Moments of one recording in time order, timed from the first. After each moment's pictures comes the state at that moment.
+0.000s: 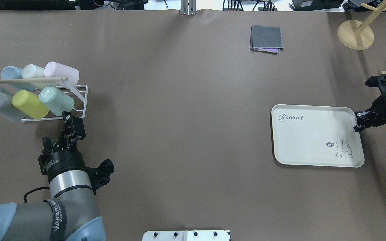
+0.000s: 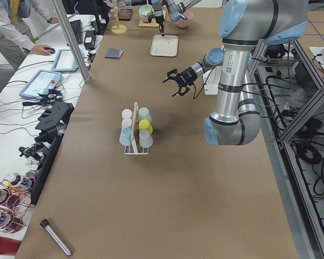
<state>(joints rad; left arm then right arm) -0.10 -1.92 -2.24 -0.44 -0.58 0.15 1.05 -1.55 1.52 -1.22 2.38 0.62</state>
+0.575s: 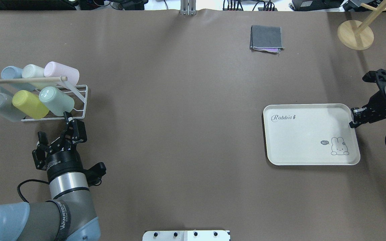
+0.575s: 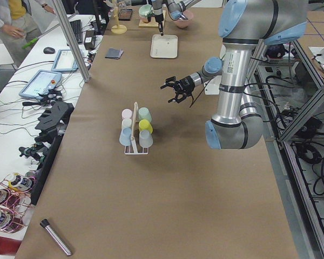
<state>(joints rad) -0.10 -1.85 -2.16 -0.44 -0.48 0.17 1.05 -1.54 1.58 -1.22 2.40 0.64</state>
